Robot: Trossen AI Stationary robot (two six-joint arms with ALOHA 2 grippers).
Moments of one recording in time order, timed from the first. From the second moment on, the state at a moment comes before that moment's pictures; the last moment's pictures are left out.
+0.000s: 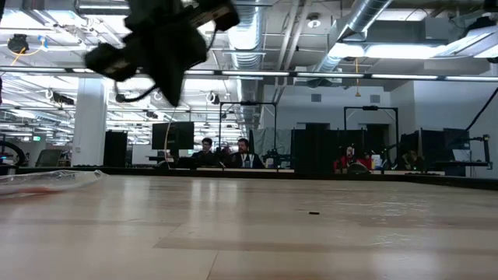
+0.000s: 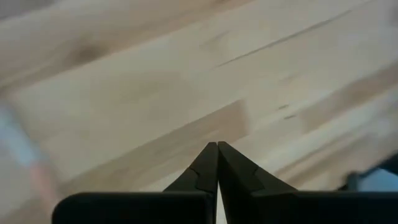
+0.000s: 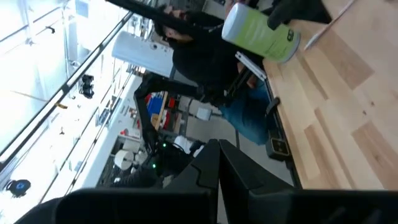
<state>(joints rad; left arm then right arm) -0.24 1.69 1.25 -0.74 0.01 -1.46 0.91 0.44 0.60 -0.28 0.47 1.25</state>
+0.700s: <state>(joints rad) -0.32 1.69 1.17 -1.04 0.19 -1.68 0.80 0.44 0.60 -0.23 0.47 1.17</state>
